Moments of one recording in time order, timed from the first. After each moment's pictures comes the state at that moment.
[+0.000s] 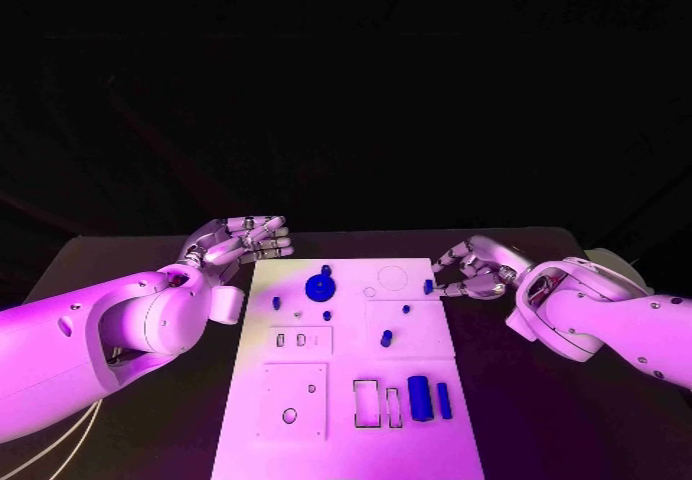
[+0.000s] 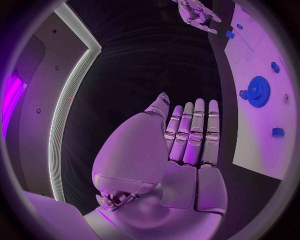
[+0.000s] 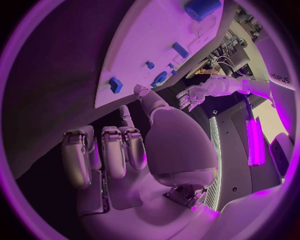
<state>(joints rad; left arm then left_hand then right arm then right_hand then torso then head) 1.24 -0.93 -0.03 1.60 0.08 -0.36 0.37 1.50 -0.02 0.11 0.19 0.05 0.94 0.23 0.11 0.07 1.01 0.18 0.16 0.06 1.03 0.14 0.15 0.08 0.17 0.83 0.28 0.26 0.09 1.28 -1.02 -0.14 1.59 -1.16 -0.42 -0.05 1.25 -0.13 0.20 -0.09 0.36 0.95 0.15 0.17 0.10 1.47 0.06 1.57 1.31 1.46 -0.01 1.57 1.31 0.01 1.47 0.09 1.57 1.31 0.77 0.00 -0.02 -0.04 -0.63</state>
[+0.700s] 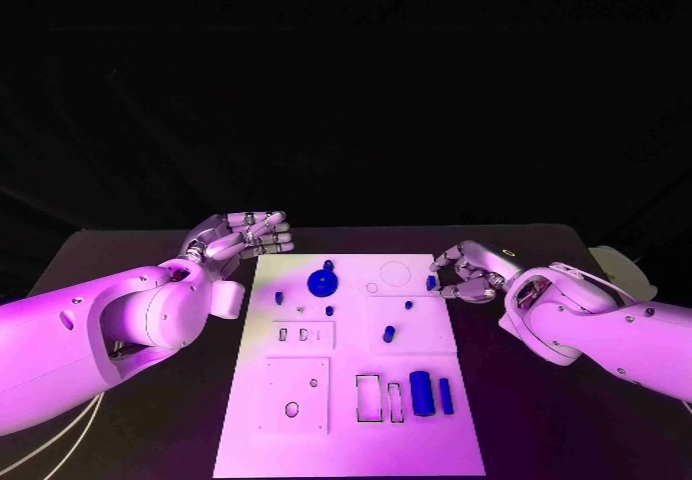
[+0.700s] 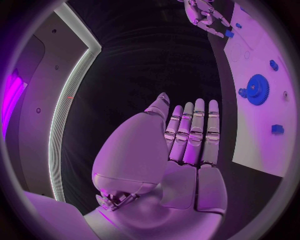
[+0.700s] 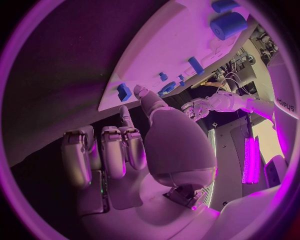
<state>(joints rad) 1.24 -0.93 -0.03 1.60 0.08 -0.35 0.37 1.50 -0.02 0.11 0.19 0.05 0.94 0.23 0.11 0.07 1.01 0.18 0.16 0.06 1.03 0.14 0.15 0.08 0.17 0.83 0.28 0.26 0.09 1.24 -0.96 -0.14 1.55 -1.33 -0.49 -0.11 1.26 -0.11 0.19 -0.09 0.35 0.94 0.16 0.17 0.10 1.46 0.07 1.57 1.31 1.46 -0.01 1.57 1.31 0.01 1.46 0.10 1.57 1.31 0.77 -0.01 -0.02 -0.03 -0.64</state>
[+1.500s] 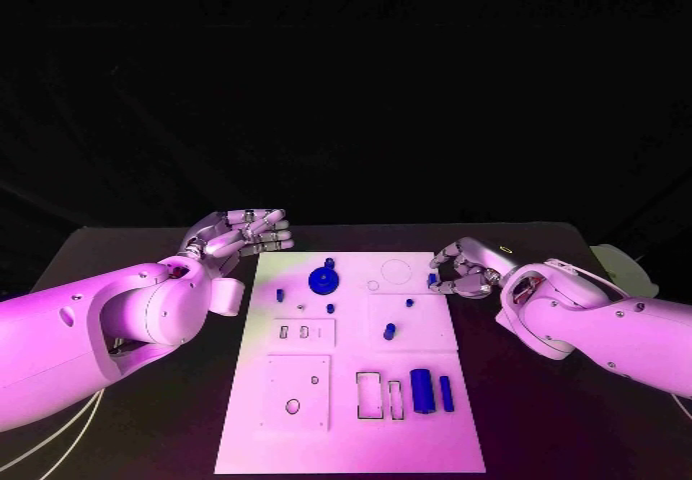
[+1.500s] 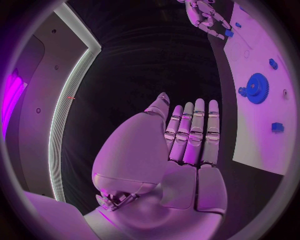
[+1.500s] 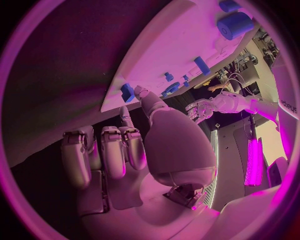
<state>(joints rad) 1.24 -0.94 -0.03 1.60 0.08 -0.35 0.37 1.50 -0.02 0.11 0.18 0.05 0.95 0.23 0.11 0.07 1.01 0.18 0.16 0.06 1.03 0.14 0.15 0.08 0.17 0.83 0.28 0.26 0.09 1.24 -0.93 -0.14 1.51 -1.33 -0.48 -0.14 1.25 -0.10 0.18 -0.08 0.35 0.93 0.16 0.17 0.10 1.46 0.07 1.57 1.31 1.47 0.00 1.57 1.31 0.01 1.47 0.10 1.57 1.31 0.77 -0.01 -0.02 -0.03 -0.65</state>
